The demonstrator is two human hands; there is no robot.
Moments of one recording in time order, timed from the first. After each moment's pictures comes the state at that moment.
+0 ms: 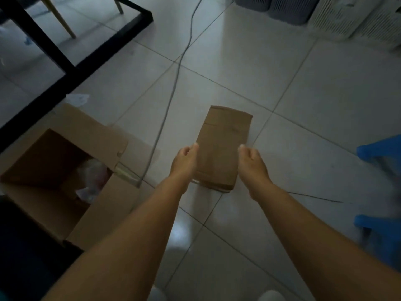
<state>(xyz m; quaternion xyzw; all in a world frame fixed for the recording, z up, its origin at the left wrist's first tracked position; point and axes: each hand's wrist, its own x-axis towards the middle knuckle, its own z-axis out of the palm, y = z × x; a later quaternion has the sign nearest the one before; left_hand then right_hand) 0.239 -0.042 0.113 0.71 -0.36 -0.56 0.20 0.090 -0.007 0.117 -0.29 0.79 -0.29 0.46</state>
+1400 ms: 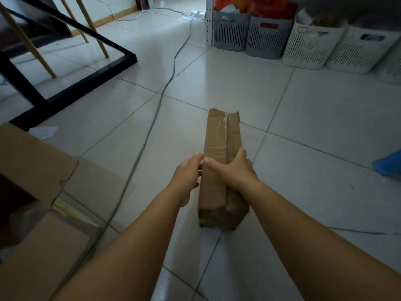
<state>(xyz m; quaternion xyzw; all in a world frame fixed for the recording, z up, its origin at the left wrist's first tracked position) 0.199 -0.094 -0.012 0.58 -0.46 -0.61 0.26 0.073 -0.075 -0.009 -0.38 0.79 -0.27 0.40</state>
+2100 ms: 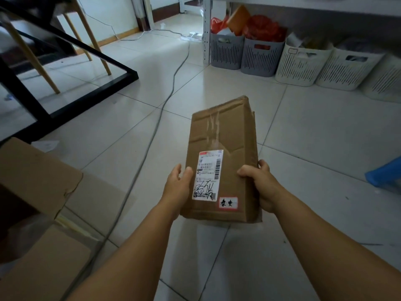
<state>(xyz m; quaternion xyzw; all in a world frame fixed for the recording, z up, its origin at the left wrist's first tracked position) 0.219 -0.095 -0.018 0.62 -0.47 -0.55 0.30 0.019 -0.053 0.007 -0.24 0.66 -0.44 0.56</state>
